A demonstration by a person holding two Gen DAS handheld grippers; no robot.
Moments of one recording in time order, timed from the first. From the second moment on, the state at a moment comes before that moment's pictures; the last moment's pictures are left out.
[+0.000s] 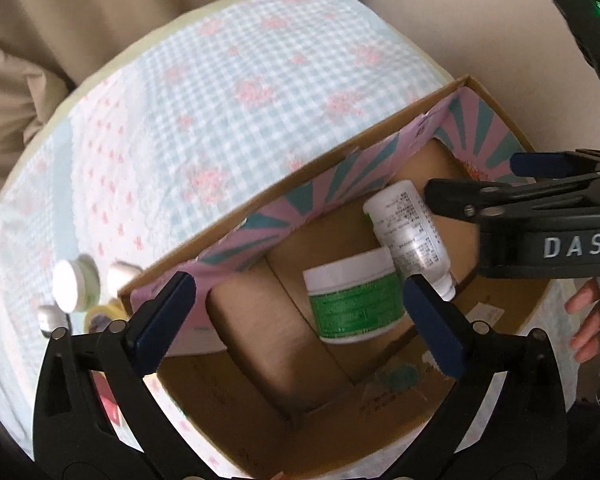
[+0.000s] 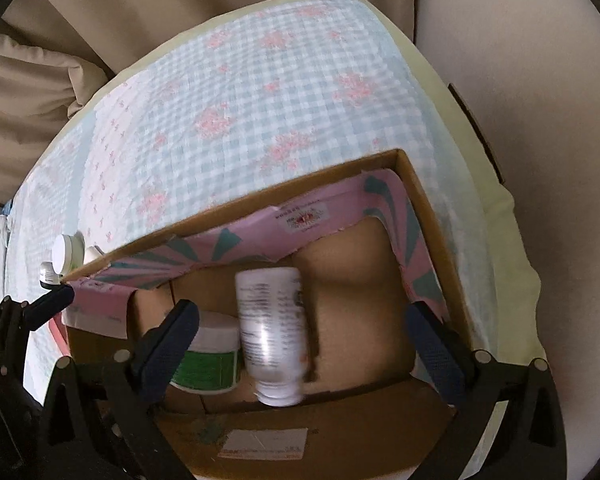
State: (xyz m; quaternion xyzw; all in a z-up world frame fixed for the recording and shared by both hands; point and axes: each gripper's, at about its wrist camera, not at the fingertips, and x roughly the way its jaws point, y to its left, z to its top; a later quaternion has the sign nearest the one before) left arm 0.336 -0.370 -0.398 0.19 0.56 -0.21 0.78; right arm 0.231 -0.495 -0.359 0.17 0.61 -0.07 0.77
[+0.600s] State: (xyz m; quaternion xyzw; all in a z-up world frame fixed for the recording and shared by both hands) left arm 0.302 -0.343 -0.335 0.17 0.55 -0.21 0.79; right arm 0.199 -0.478 -0.287 0.13 0.57 -0.09 0.81
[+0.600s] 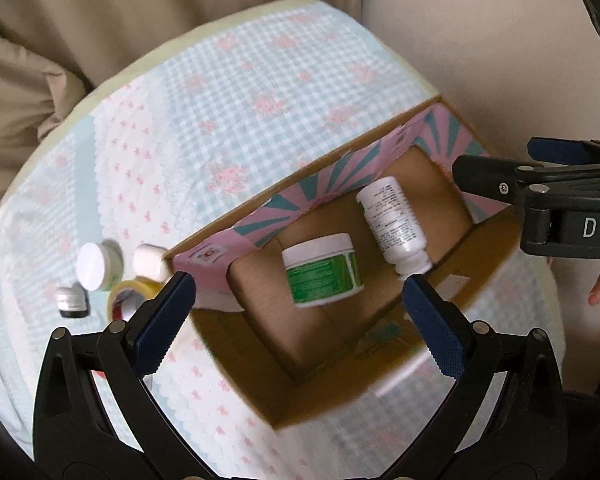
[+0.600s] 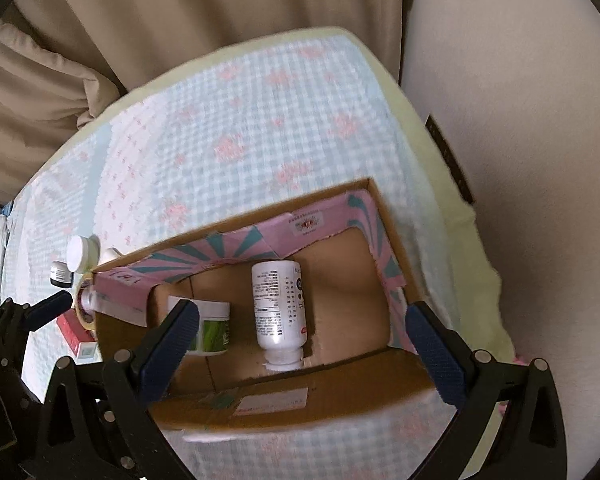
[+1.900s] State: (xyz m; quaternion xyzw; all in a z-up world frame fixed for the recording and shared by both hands) left arm 0.289 0.063 -0.230 0.07 0.50 -0.16 0.85; right arm 0.139 -0.155 -0.188 0.12 0.49 -0.09 0.86
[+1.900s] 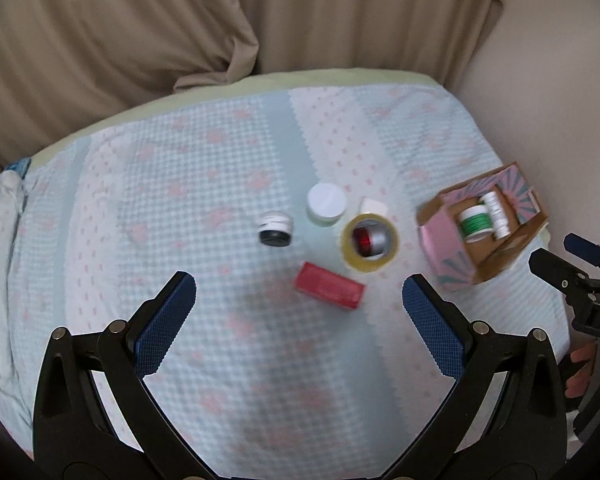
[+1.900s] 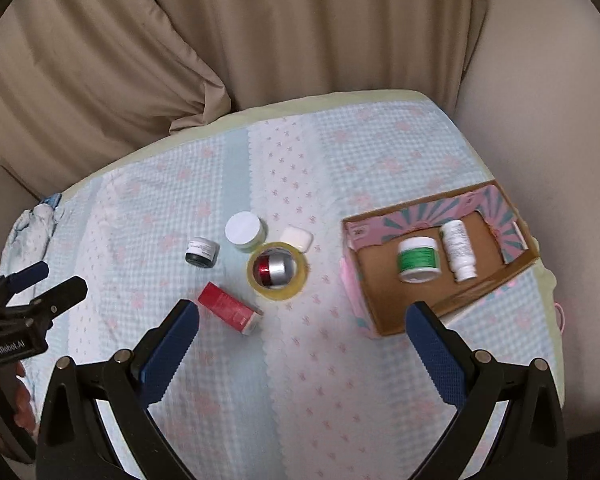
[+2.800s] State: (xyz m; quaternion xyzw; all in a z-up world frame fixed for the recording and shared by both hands) left arm 0.439 0.040 -0.501 0.06 0.54 -0.18 0.82; right arm 0.275 -0.115 -0.448 0.13 0.54 -0.14 0.82
